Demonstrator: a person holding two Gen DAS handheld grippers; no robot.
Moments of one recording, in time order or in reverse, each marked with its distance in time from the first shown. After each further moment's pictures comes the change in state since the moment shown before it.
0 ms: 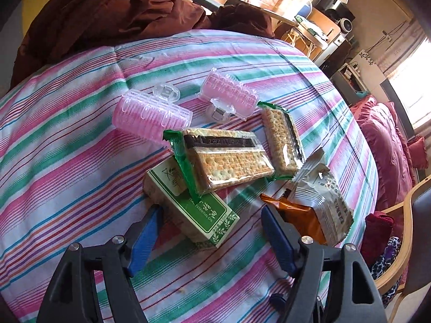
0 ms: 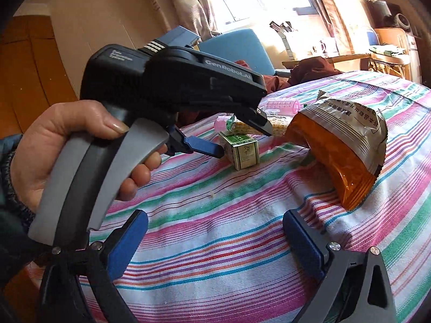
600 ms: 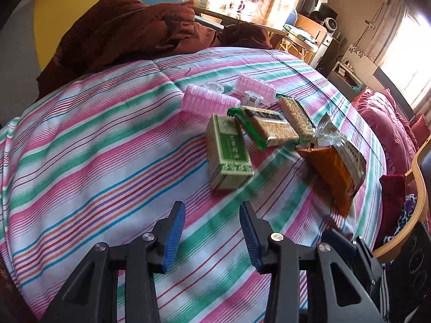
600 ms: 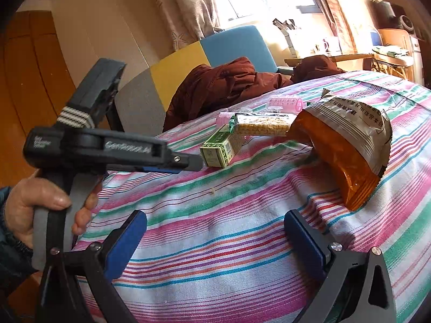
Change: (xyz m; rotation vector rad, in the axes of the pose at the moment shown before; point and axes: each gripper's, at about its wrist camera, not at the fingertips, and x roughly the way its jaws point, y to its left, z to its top) left arm -0.057 0.055 -0.069 0.121 -0.154 0.053; right arm 0.000 0.002 0.000 -0.015 0.021 0.002
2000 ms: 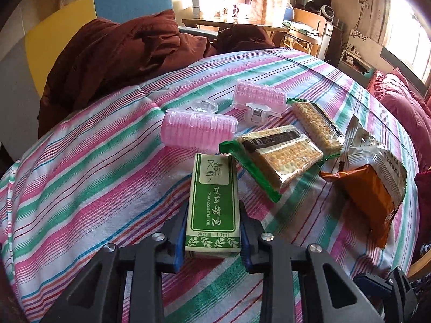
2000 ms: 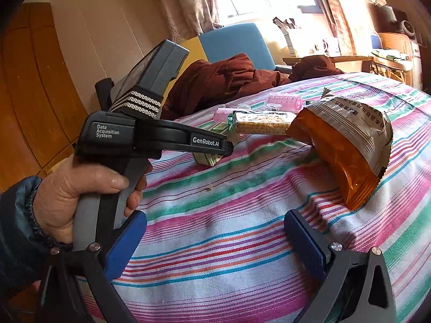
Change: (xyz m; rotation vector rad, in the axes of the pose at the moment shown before) left arm 0.051 -0.033 0.033 0.128 -0.075 0.158; right arm 0.005 0.005 0.000 -0.024 0.025 -0.038
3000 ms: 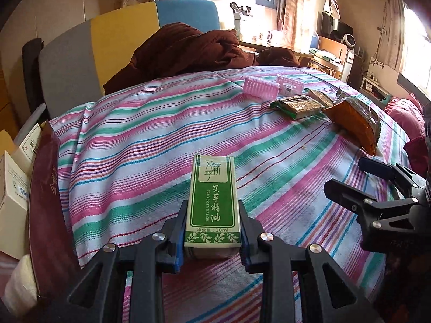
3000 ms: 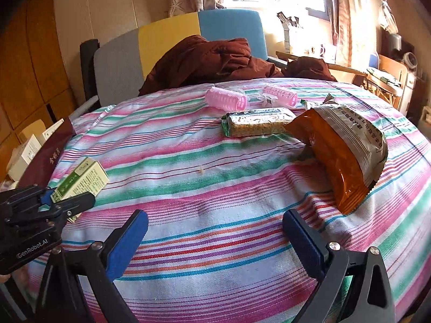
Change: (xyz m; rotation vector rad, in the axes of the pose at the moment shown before) left arm -0.105 0.055 -0.149 -0.136 -0.137 0.104; right arm 0.015 0.028 0.001 -0.149 0.125 -0.217
